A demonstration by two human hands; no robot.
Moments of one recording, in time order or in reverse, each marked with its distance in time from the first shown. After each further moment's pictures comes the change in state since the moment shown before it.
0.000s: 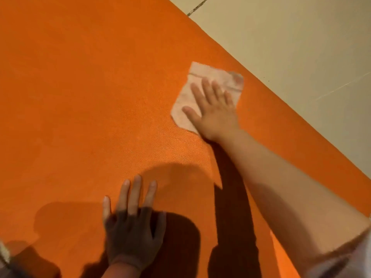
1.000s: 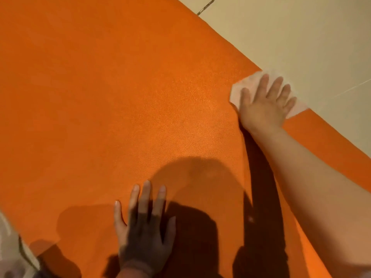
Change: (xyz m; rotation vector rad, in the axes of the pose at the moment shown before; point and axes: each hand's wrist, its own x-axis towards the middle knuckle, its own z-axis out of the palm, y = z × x) left_hand 0.005 -0.001 -0.009 0.001 -0.165 -0.015; right_hand 0.005 0.056 -0.003 0.129 0.160 0.520
